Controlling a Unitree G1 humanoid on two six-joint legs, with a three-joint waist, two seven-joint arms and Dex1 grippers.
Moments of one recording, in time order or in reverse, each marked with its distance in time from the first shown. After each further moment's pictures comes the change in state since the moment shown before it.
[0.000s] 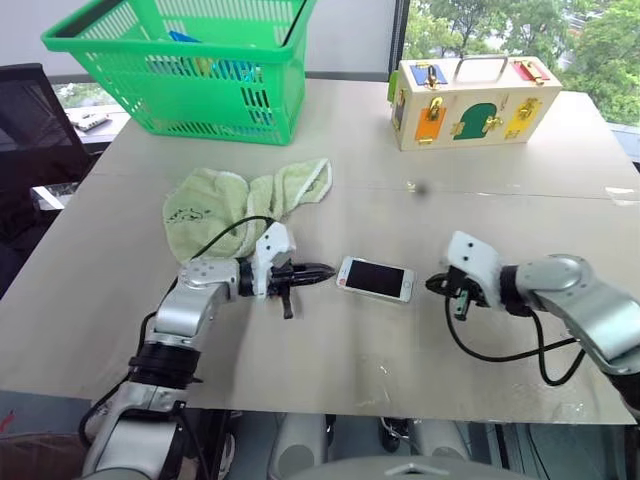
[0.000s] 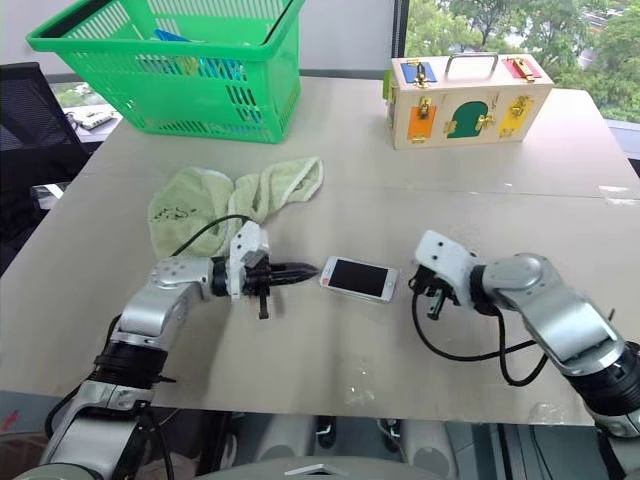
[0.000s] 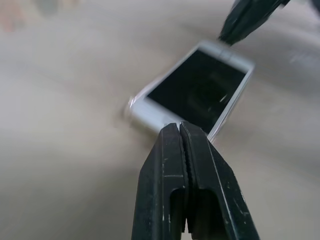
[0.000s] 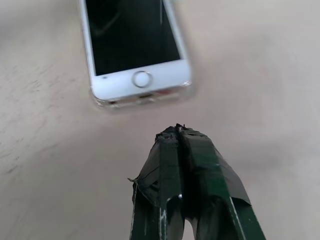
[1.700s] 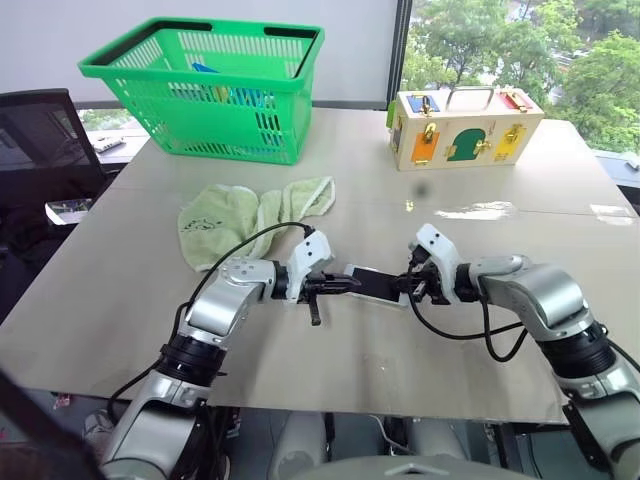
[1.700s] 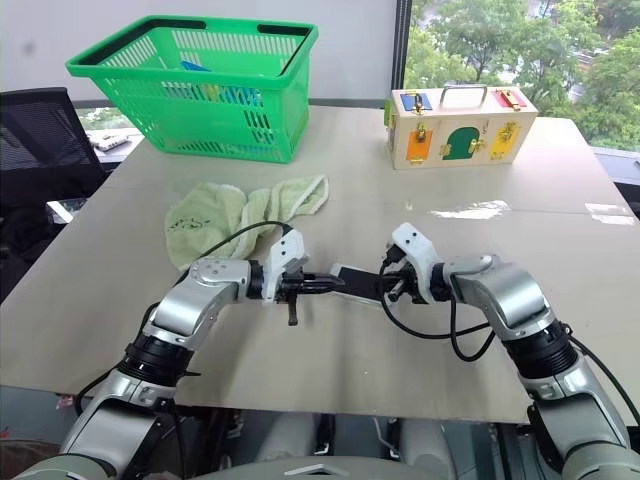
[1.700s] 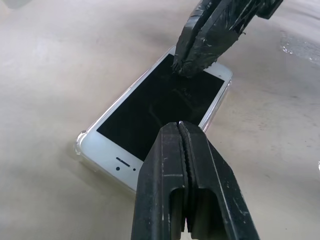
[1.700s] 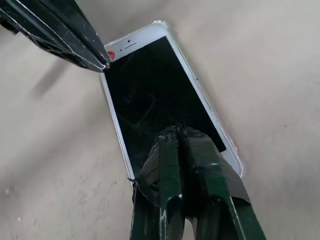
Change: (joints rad) left arm -0.050 -0.068 -0.166 -0.009 0.130 0.112 0.120; right arm -0.095 0.317 0.051 0.292 0.108 0.153 -0.146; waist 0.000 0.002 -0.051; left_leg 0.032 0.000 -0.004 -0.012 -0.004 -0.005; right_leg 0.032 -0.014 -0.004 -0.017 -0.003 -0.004
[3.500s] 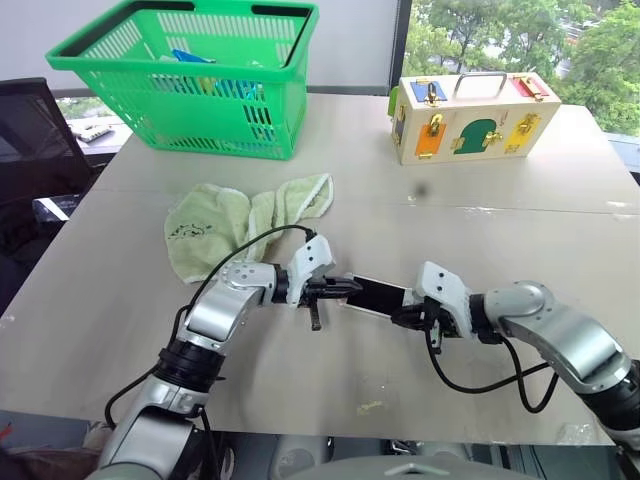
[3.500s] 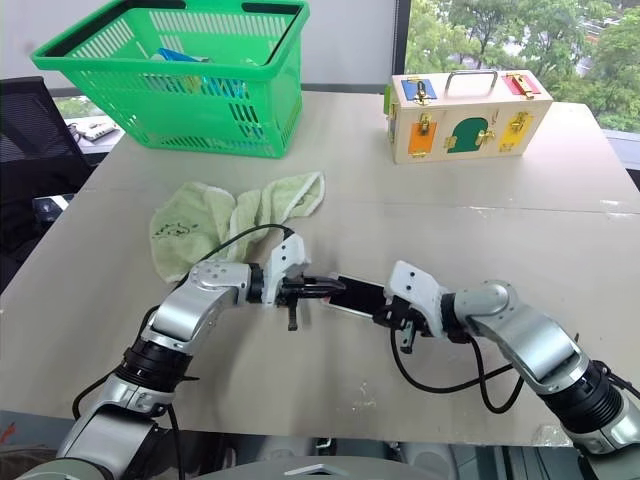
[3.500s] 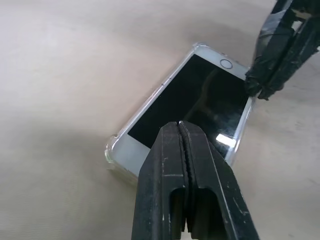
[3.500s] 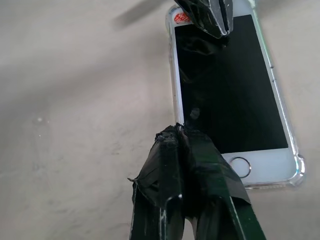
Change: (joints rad) left arm 0.028 0.009 -0.012 -0.034 0.000 -0.026 -0.003; right arm 0.156 -0.214 0.130 -0.237 -0.054 -0.276 0.151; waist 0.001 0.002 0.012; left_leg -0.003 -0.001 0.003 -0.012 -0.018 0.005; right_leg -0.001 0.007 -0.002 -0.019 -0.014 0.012
